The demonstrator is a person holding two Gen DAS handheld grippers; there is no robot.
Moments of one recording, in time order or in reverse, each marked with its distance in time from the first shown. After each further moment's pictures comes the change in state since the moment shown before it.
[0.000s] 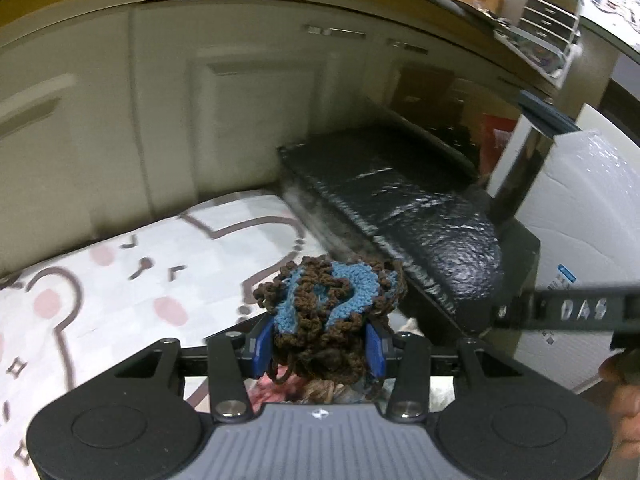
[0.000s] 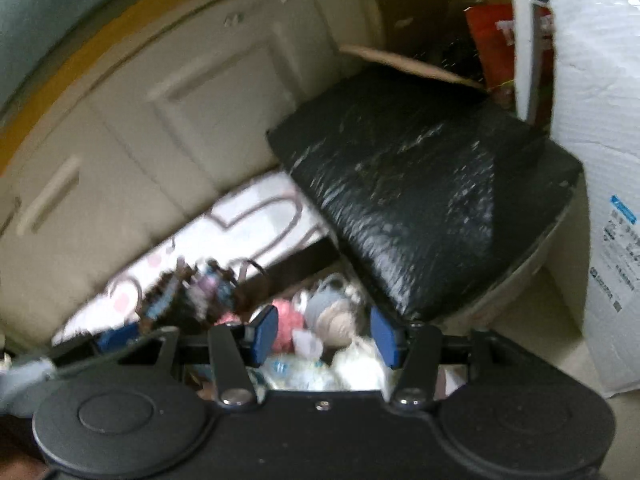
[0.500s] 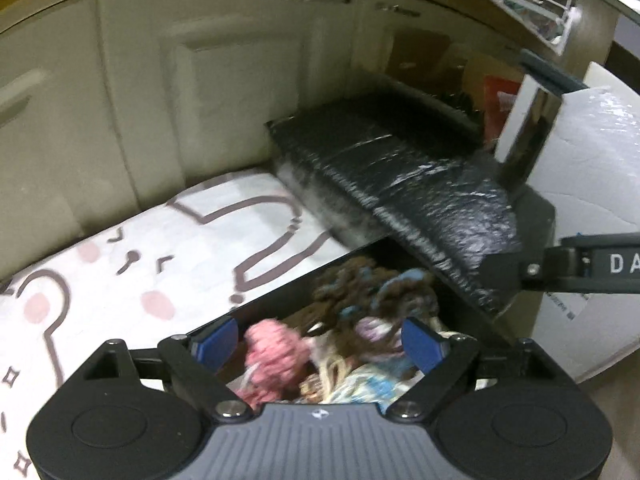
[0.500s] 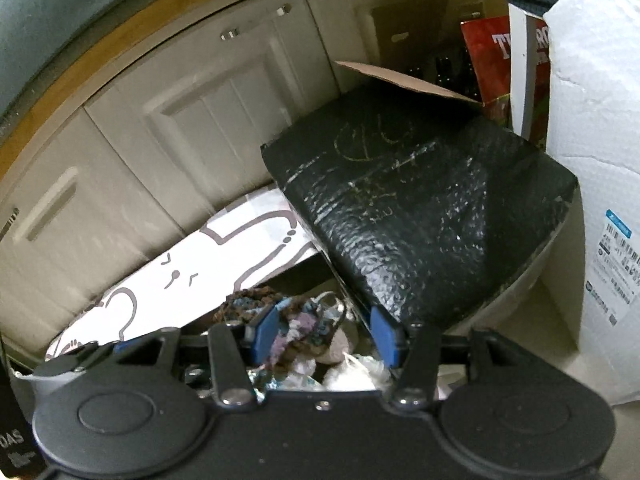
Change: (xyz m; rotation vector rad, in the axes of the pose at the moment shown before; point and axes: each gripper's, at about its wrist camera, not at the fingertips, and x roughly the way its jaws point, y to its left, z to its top) left arm 0.027 -0.007 -0.006 0.048 0.074 0.050; right arm 0.003 -0.003 0.002 -0.025 -0.020 -0.012
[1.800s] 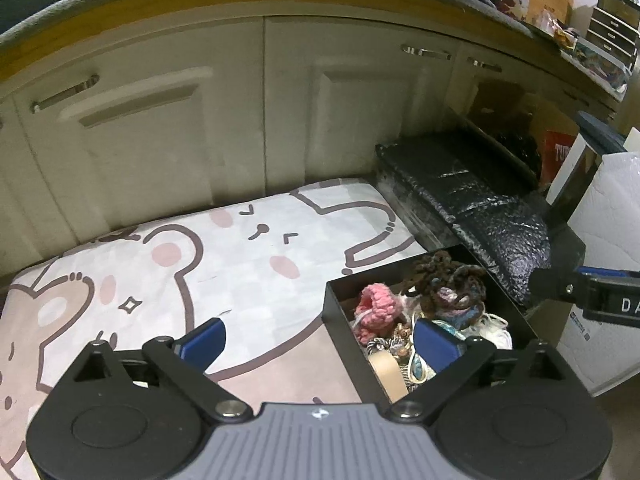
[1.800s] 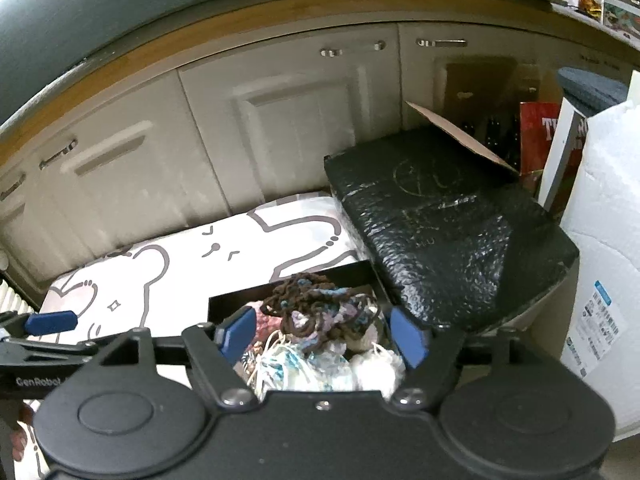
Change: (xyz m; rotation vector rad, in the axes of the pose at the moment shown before) left arm -0.119 0.047 -0.025 -0.157 -0.026 0.172; right arm -0.059 0.058 -0.018 -0.266 -0.049 0.005
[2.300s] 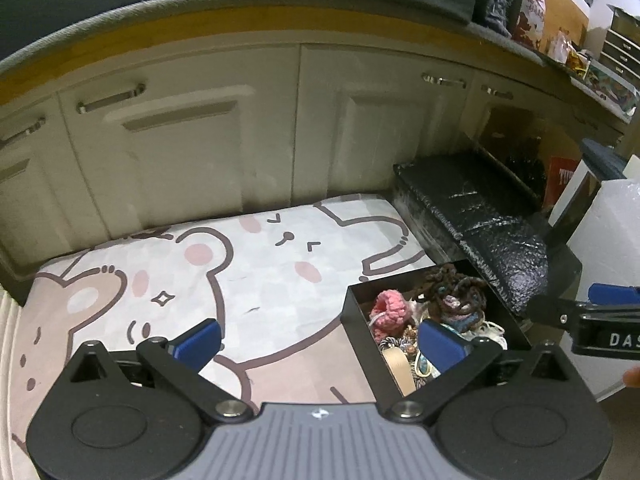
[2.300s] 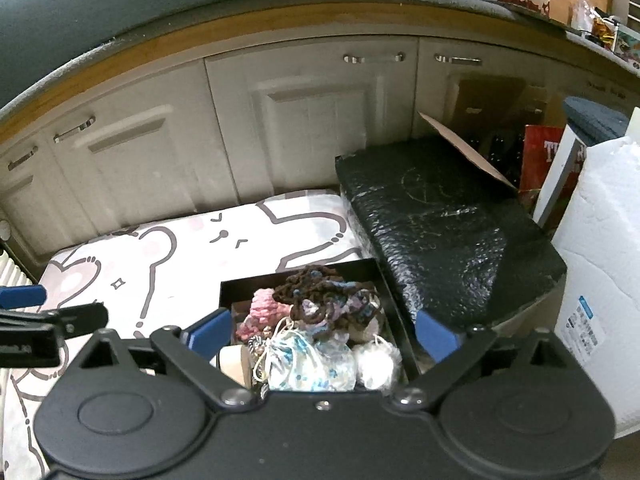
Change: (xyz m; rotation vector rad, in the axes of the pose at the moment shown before) left arm -0.047 0.017 -0.002 -0.047 -0.030 0.029; right arm -0.026 0.023 -0.002 -0.079 0.008 -0.036
